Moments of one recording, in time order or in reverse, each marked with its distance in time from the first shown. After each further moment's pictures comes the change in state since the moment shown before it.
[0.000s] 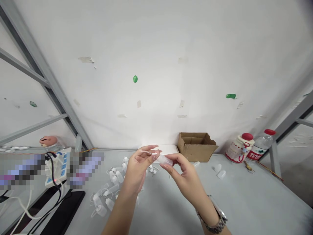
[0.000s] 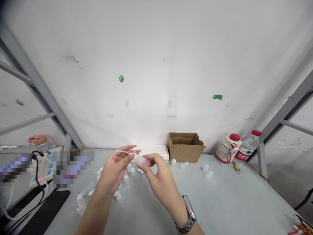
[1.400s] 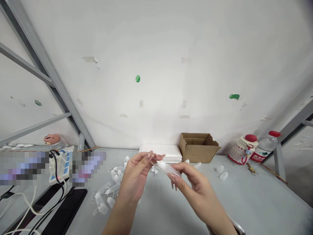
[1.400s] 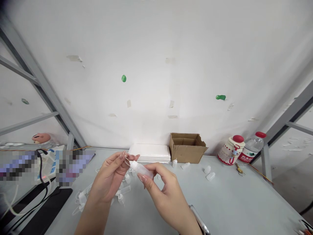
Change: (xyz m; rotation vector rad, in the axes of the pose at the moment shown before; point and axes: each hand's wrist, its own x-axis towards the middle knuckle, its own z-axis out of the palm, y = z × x) left_hand -0.014 0.011 -0.002 -0.155 -0.054 -0.031; right_hand -0.021 -0.026 -0.015 0.070 -0.138 0.021
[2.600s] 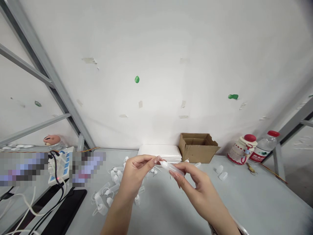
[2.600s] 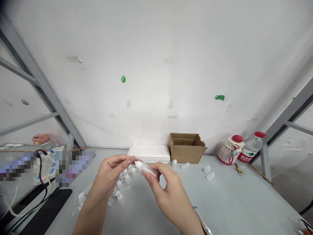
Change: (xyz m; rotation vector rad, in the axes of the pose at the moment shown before) left_hand 0.001 0.003 0.000 0.425 -0.006 0.049; right_hand 0.001 0.000 -0.006 -0.194 0.032 -0.014
